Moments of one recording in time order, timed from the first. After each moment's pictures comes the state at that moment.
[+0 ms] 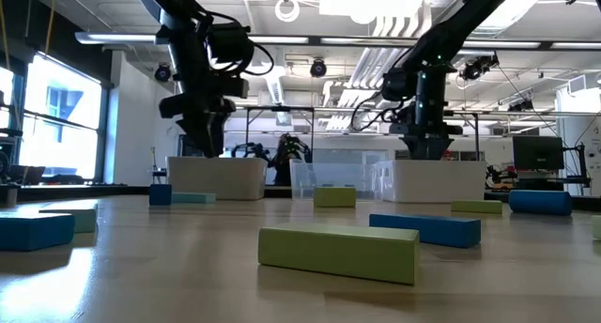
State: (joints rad) left arm 0.61 1.56 1.04 -0.71 -0.06 0.62; right arm -0.88 1.74 1.25 -0.86 0.10 0.10
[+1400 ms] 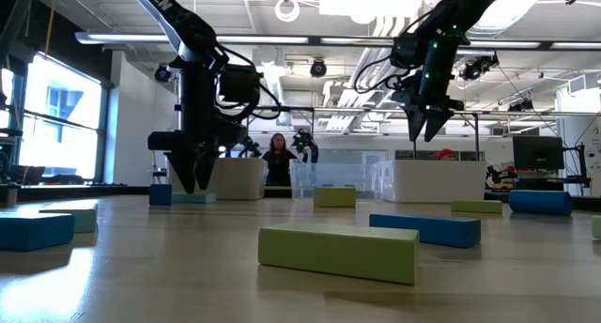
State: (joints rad) left arm 0.61 1.78 1.05 -0.77 -0.15 0.66; right arm -0.87 1.56 1.25 -0.86 0.10 0.09
